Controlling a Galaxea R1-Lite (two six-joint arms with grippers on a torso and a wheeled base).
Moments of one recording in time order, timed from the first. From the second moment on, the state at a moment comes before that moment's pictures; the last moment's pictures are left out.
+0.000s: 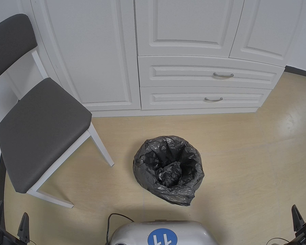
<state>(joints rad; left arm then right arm) 0.00 0.01 -0.02 0.00 0.03 -0.01 0.00 0.01 -0.02 -0.03 0.04 0.02</state>
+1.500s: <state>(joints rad) 0.00 0.02 -0.02 0.00 0.03 -0.01 0.00 0.01 -0.02 0.00 0.01 0.01</state>
